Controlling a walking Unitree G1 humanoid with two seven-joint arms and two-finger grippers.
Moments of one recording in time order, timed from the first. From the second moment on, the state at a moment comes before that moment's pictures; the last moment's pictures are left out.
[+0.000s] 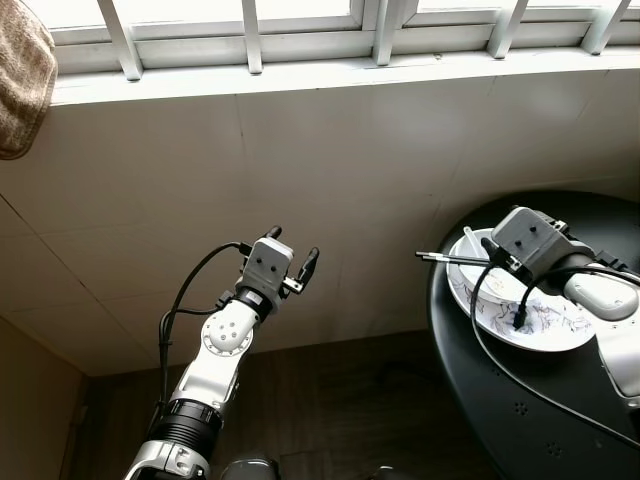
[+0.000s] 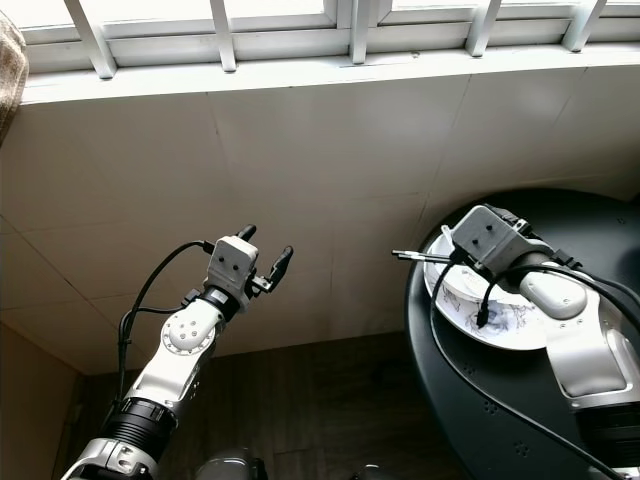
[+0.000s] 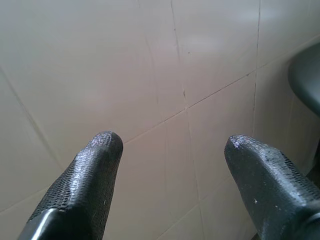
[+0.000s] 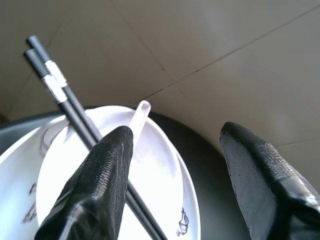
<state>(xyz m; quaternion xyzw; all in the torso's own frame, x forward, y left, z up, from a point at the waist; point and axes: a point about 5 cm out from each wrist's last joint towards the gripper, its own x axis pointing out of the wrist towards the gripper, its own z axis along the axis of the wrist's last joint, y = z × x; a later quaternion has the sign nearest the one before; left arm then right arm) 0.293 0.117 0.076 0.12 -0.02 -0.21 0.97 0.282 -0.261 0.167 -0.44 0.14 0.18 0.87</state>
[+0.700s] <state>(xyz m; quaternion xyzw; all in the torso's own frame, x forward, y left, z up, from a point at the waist) 0.293 0.115 0.073 0.11 -0.01 -0.21 0.97 0.277 -0.278 0.141 -0.48 0.23 0.25 0.81</state>
